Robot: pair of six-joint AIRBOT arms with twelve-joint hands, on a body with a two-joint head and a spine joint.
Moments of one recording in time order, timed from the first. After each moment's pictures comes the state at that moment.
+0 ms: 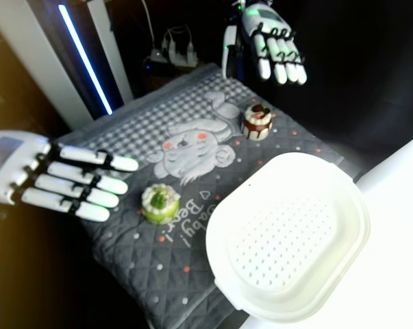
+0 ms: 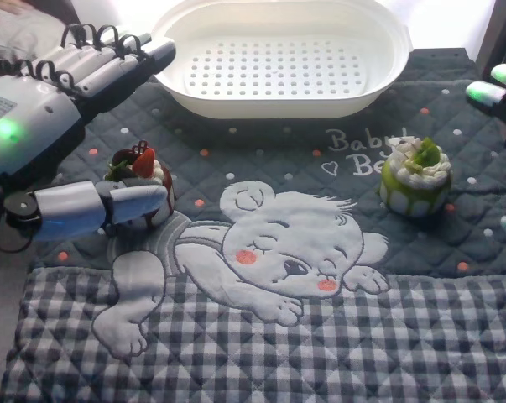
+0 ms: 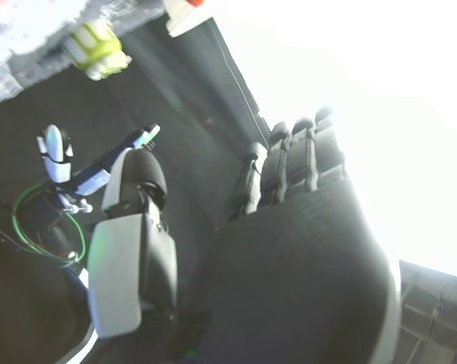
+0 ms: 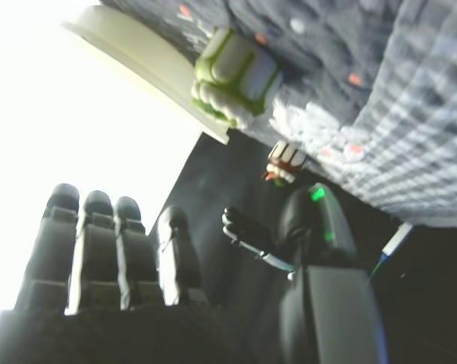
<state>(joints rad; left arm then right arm) 0.78 -0.85 0.96 -0.12 -1.05 1.16 -0.87 -0.78 0.94 0.18 1.19 -1.04</state>
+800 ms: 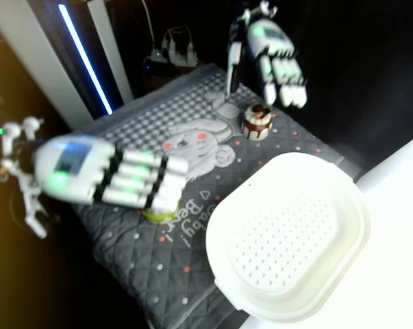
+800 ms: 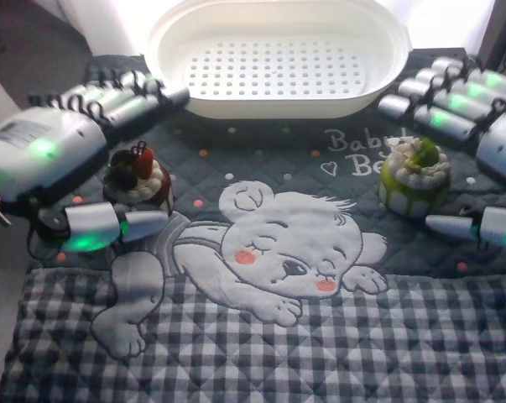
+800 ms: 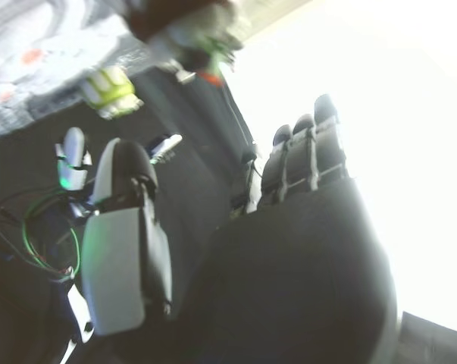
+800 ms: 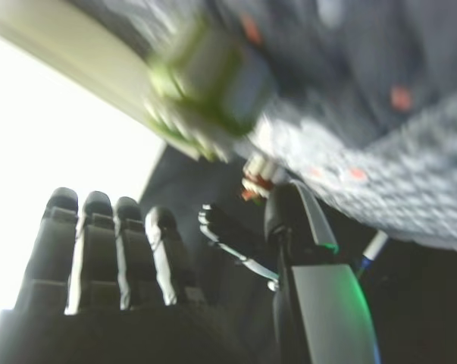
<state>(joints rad) 0.77 -0.94 1.04 -0.18 -0.88 1.16 -0.61 -0.96 1.09 0.06 0.83 -1.04</state>
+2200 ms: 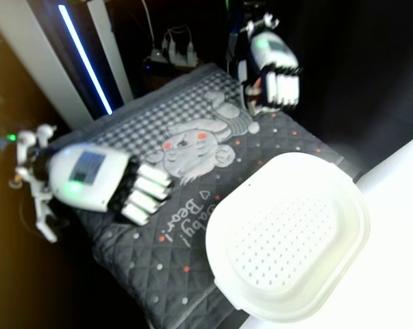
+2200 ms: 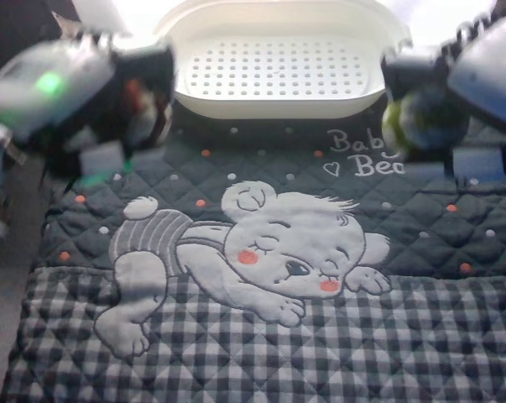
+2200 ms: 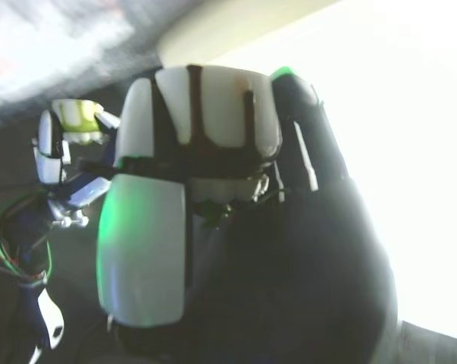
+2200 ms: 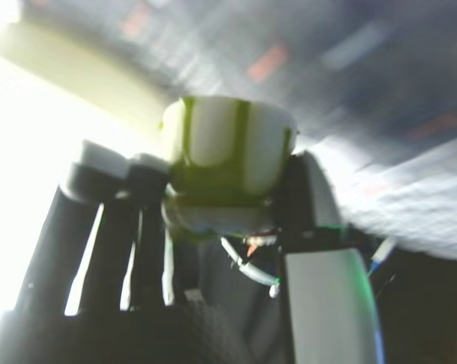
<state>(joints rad) 0.59 -1.00 1.12 -0.16 -0.92 1.15 -0.40 -0.98 1.12 0.02 0.83 -1.09</state>
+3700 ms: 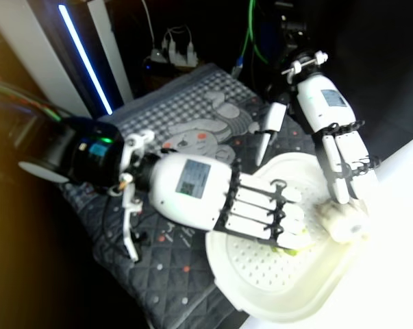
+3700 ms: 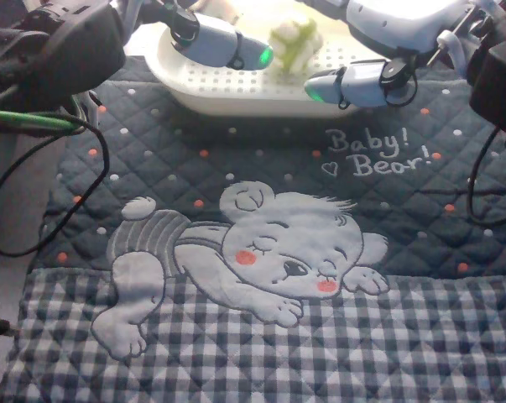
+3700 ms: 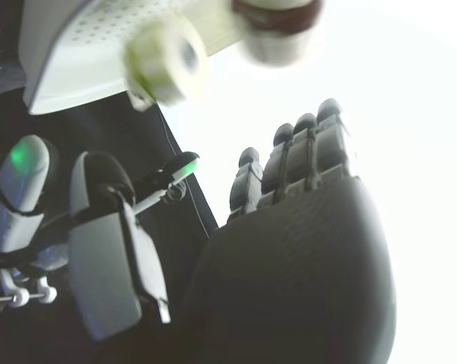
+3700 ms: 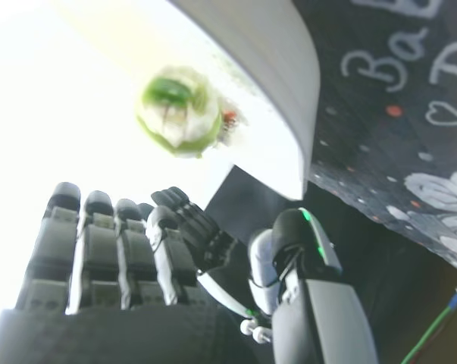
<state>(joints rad) 0.23 -1.38 1.61 -0.32 -0.34 1.27 -0.15 -1.30 1.46 0.20 0.45 -1.28</state>
